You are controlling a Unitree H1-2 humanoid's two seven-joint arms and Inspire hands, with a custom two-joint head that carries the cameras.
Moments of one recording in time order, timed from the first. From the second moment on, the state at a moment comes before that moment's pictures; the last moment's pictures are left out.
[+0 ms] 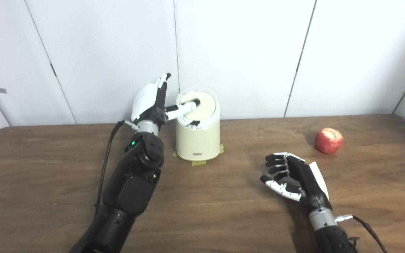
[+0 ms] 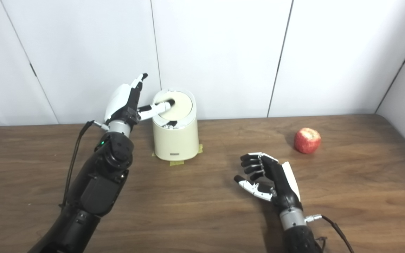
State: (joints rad) left arm -0.74 0.09 -0.28 0.33 0.59 0.46 0.10; right arm -0.09 -0.12 0.00 -0.01 -0.27 -0.01 -0.07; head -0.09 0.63
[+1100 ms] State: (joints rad) left arm -0.75 0.11 -0.27 0.33 0.65 0.43 0.12; right arm -0.08 -0.12 0.01 -0.02 -0.28 0.00 -0.06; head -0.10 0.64
